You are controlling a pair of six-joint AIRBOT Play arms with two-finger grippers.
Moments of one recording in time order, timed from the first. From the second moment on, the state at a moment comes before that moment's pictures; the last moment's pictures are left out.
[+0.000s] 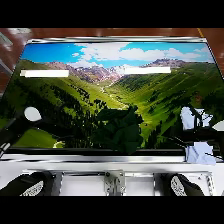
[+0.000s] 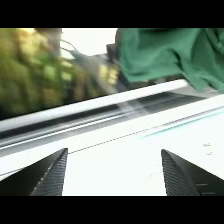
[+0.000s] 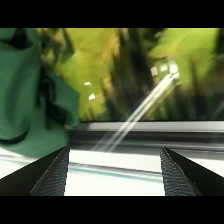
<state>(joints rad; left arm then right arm) -0.23 -1.07 0.71 0.99 -1.23 -1.57 -0.45 -0.93 0.59 -1.04 1.35 1.26</state>
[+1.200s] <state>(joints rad) -0.36 -1.34 0.60 0.61 -0.80 -1.44 -0.46 -0.93 0.35 -0.82 1.24 1.26</state>
